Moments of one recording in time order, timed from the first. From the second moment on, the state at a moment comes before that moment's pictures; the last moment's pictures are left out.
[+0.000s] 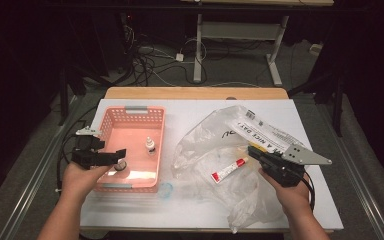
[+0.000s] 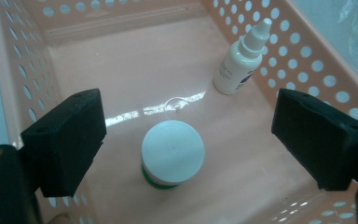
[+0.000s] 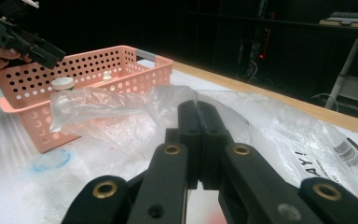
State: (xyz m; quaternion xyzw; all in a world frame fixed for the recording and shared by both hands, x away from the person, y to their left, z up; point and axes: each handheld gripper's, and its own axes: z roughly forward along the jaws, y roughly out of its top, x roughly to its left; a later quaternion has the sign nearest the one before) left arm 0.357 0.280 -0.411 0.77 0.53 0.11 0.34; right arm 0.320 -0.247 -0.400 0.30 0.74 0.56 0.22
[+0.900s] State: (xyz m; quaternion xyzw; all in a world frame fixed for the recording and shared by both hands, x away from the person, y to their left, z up) left arm 0.392 0.258 -0.433 0.83 0.53 0.03 0.16; right arm 0.319 -0.246 -0.399 0.29 0.74 0.56 0.22
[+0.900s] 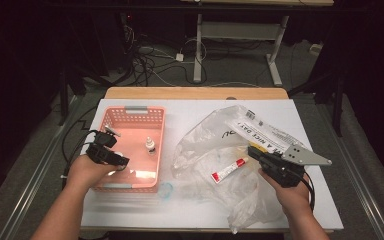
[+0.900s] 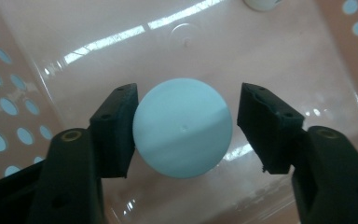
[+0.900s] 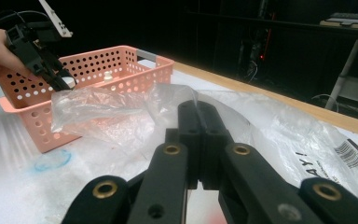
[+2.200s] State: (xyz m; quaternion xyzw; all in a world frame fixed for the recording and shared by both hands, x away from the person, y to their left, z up) left arm 0.373 0.257 -0.418 0.83 0.50 0.07 0.24; right arm 0.318 -0.246 -0.399 0.29 0.74 0.56 0.23
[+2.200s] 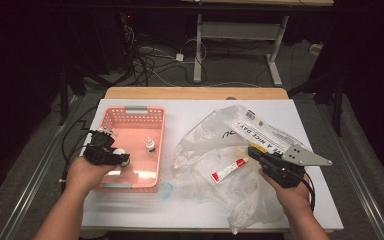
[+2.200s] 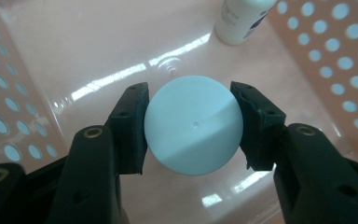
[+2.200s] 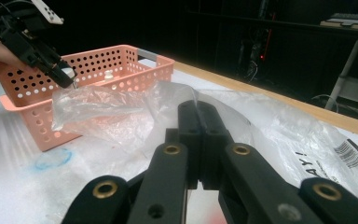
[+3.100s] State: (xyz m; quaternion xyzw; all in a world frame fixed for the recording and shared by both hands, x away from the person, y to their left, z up) left arm 0.307 0.246 -0.419 0.78 0.47 0.14 0.38; right arm 0.317 -0.245 -0.400 0.29 0.74 0.56 0.23
